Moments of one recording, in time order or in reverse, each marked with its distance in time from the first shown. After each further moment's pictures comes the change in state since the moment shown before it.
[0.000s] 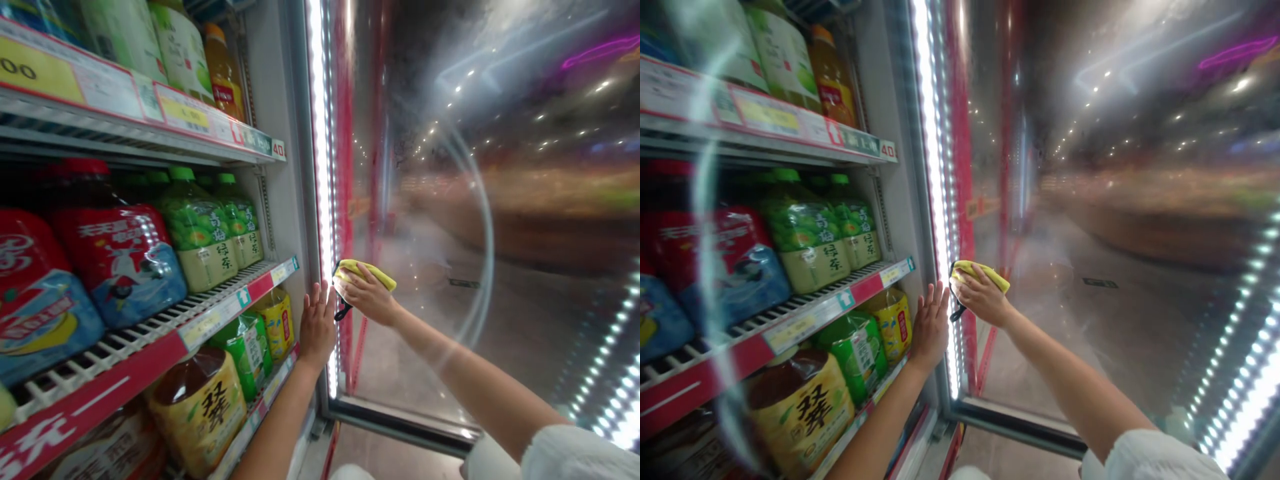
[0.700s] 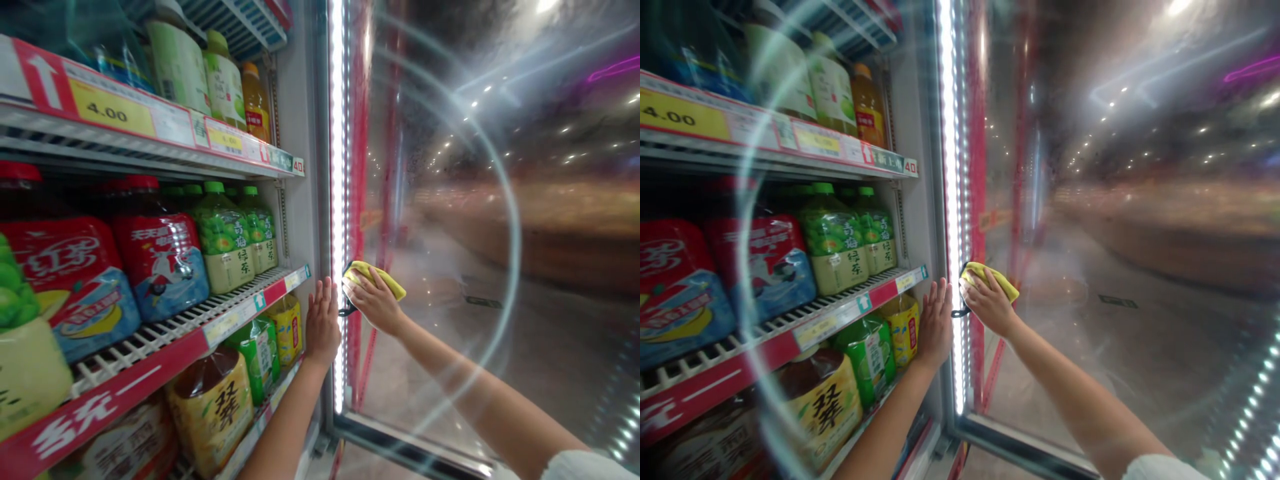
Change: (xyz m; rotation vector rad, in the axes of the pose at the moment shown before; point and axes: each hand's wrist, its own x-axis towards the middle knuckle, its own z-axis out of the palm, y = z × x) left_hand 0.025 -0.006 -0.010 -0.032 0.079 -0.081; right_hand 0.024 0.005 -0.001 -0.022 0.166 0.072
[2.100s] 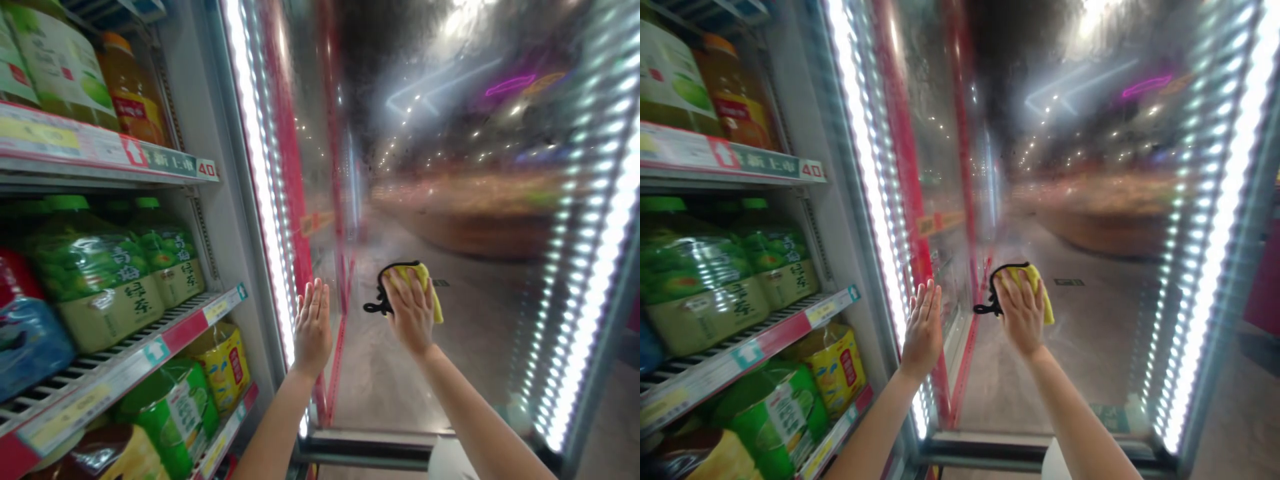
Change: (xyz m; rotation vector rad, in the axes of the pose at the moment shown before) left_hand 0.039 0.070 0.033 -0.212 0.031 0.146; right_hand -0.113 0.051 -0.076 -0.244 0.123 0.603
